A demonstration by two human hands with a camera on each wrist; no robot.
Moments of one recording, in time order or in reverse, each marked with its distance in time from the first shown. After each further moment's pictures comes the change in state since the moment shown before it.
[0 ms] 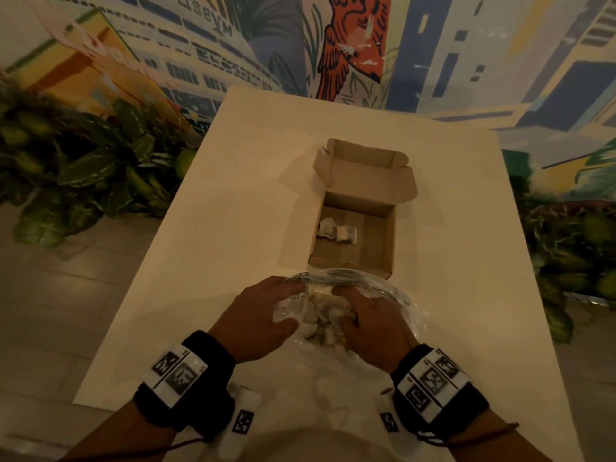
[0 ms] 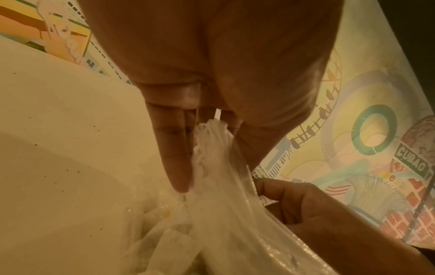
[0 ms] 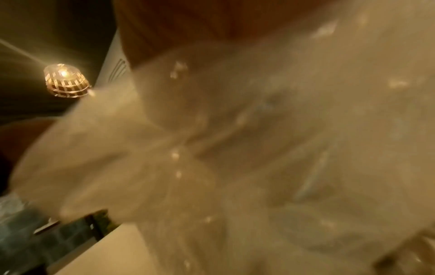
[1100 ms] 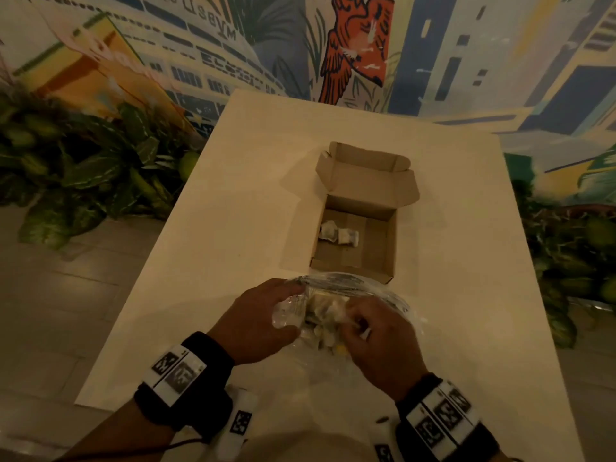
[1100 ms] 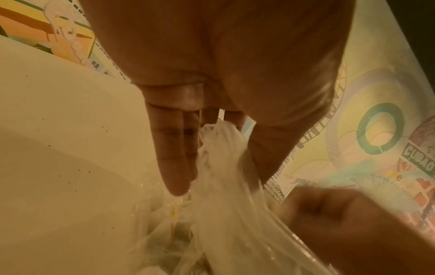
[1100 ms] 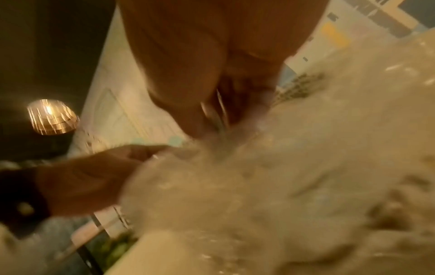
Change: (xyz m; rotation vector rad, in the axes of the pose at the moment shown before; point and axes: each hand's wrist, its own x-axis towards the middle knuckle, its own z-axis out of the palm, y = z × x) left_hand -0.001 -0.003 -0.002 -0.025 -0.016 0.000; right_hand -0.021 -0.005 0.006 0.097 0.266 -0.050
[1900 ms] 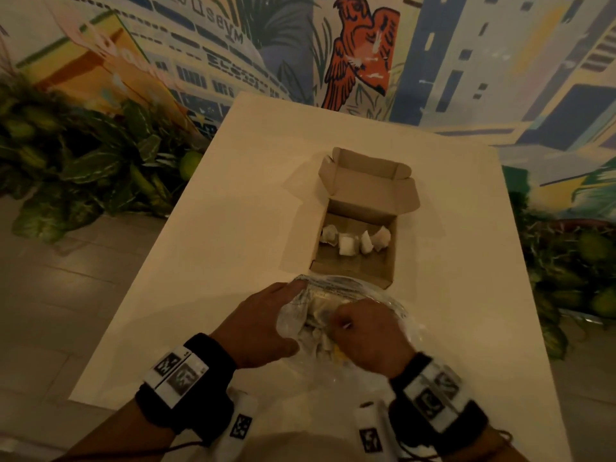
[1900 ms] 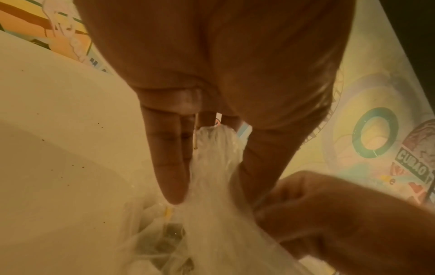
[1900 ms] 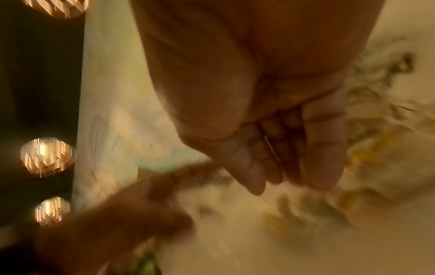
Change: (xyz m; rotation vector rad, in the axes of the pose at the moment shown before) left_hand -0.001 0.002 0.002 -0.002 -0.093 -0.053; right_hand 0.029 -0.022 -0.009 -0.125 -0.380 0.170
